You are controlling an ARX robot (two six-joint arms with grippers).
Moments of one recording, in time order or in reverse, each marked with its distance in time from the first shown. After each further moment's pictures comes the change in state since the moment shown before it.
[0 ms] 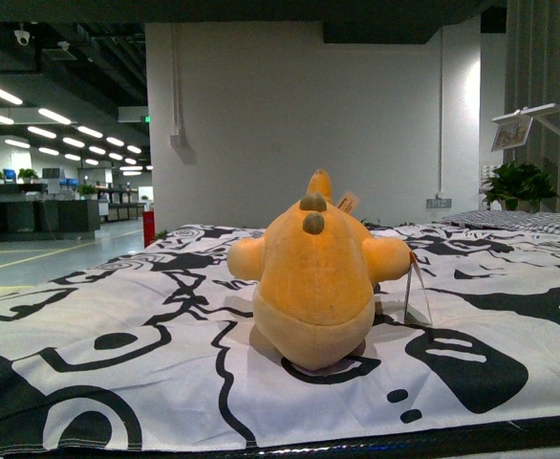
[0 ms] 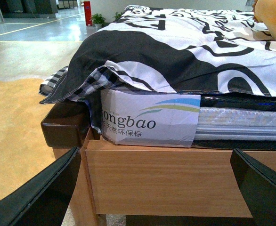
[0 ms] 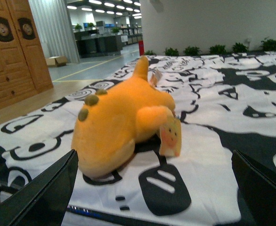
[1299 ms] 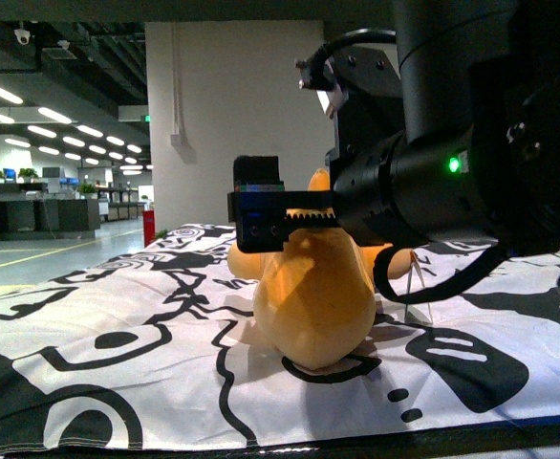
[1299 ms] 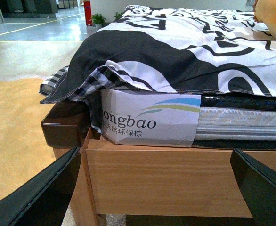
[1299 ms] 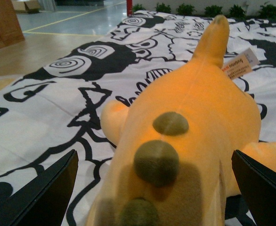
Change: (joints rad) left arm 0.000 0.000 0.000 0.000 0.000 0.000; right arm 0.417 0.813 0.622 -0.037 0.495 -0.103
